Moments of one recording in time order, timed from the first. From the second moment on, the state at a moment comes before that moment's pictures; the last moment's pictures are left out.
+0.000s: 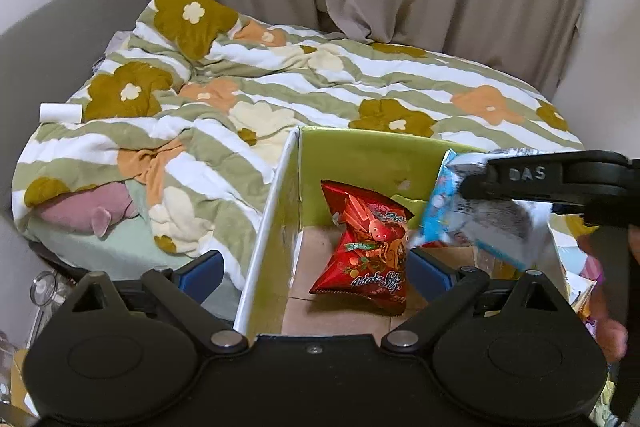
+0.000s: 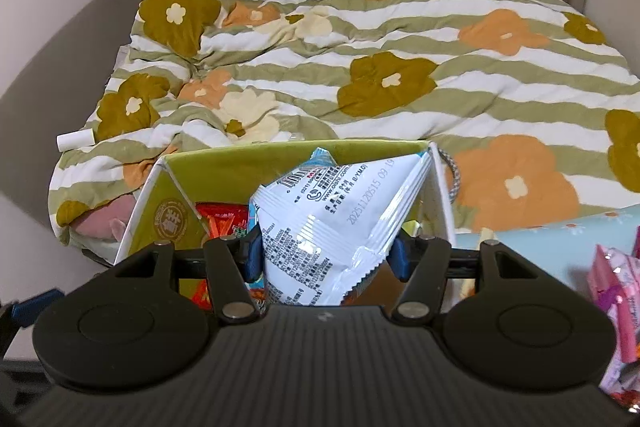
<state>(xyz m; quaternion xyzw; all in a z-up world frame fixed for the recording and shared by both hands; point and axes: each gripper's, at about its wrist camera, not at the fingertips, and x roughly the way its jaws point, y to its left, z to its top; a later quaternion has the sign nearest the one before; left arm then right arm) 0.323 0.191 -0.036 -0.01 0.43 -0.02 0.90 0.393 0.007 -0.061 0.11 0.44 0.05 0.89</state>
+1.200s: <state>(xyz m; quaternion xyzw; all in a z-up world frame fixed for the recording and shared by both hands) 0.253 0.156 0.019 0.02 0.36 -0.11 0.93 0.260 -0.058 0.023 0.06 0.40 -0.01 0.91</state>
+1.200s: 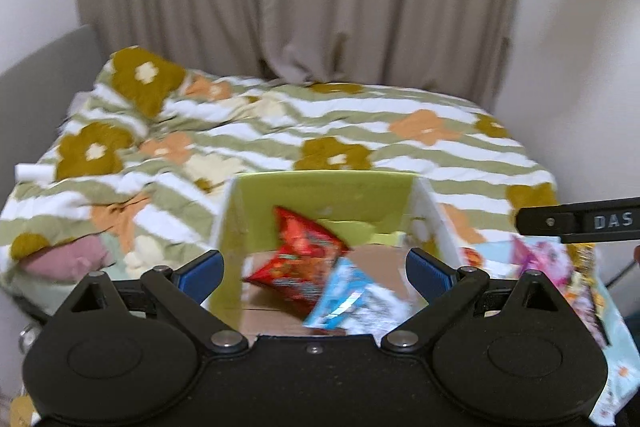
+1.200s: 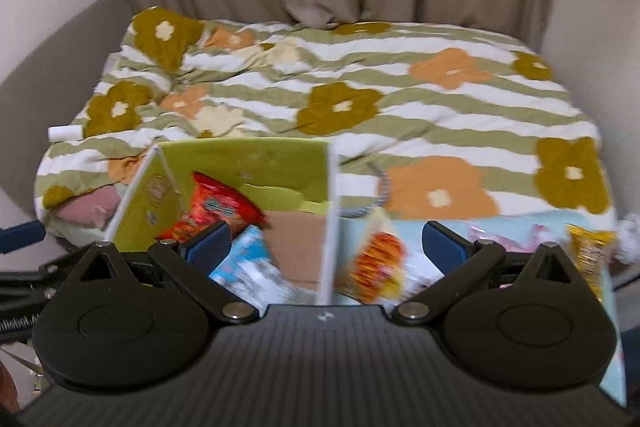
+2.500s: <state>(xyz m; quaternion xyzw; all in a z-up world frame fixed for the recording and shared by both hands) 0.168 -0.118 -0.130 0.14 0.42 -0.20 0.87 0.070 -0.313 -0.134 0.23 0.50 -0.12 0.83</state>
